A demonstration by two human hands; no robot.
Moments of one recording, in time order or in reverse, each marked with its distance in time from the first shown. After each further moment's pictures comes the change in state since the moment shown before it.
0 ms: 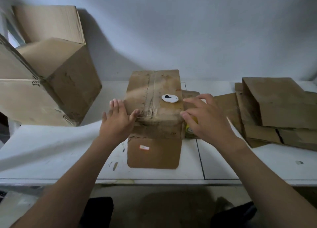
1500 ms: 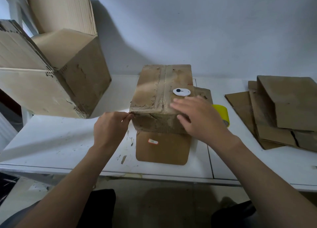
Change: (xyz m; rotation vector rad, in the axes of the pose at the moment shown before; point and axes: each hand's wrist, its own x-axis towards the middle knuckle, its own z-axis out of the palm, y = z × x) left_hand -0.041 -0.020 -0.017 -0.084 0.372 0.012; right_hand 0.018 -0.032 0.017 0.020 -0.120 -0.155
